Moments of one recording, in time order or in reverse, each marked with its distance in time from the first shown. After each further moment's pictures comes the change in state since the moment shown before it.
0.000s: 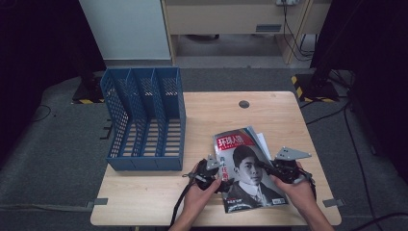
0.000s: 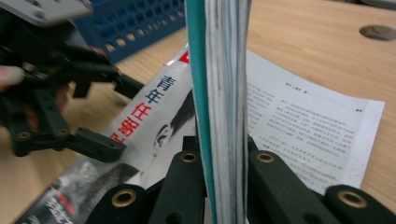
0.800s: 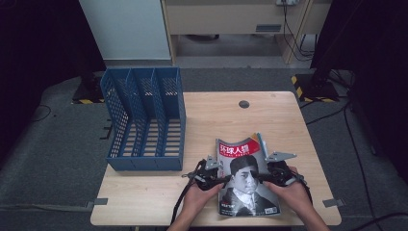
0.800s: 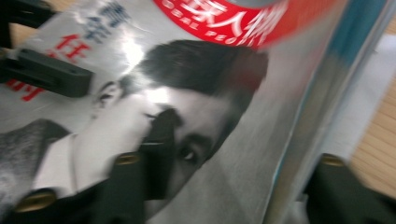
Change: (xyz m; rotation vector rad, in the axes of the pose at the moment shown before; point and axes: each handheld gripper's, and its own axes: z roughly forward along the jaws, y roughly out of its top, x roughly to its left) left arm -0.002 -0.001 -0.002 0.018 -0.002 0.005; right arm -0.001 -0.024 0.029 0.246 -0.082 0.074
